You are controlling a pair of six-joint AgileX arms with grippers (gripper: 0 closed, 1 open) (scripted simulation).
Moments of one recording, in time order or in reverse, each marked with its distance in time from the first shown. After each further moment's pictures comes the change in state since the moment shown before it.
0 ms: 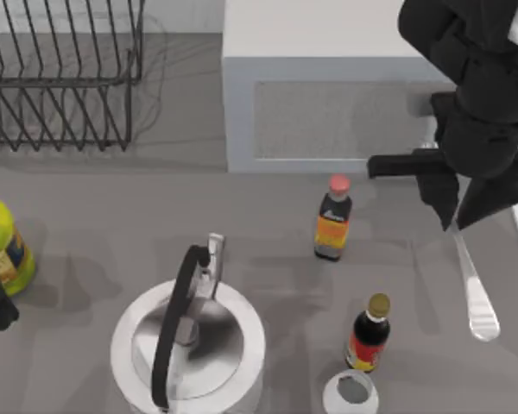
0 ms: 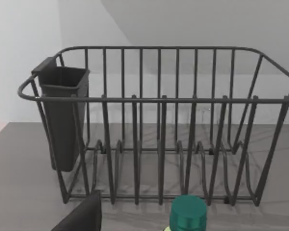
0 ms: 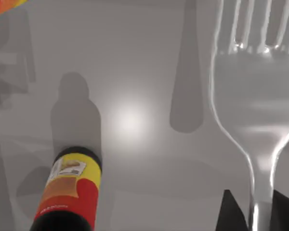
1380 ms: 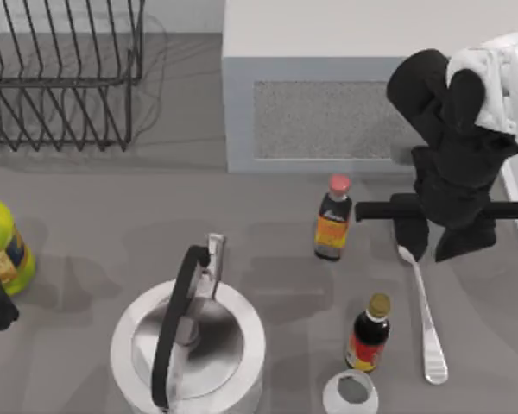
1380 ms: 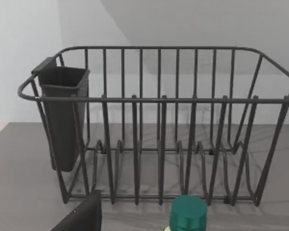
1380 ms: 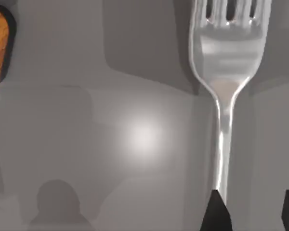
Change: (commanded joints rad) left arm 0.000 0.000 0.000 0.000 0.000 0.000; right arm -0.032 0.078 -0.248 0.381 -0.014 -0.007
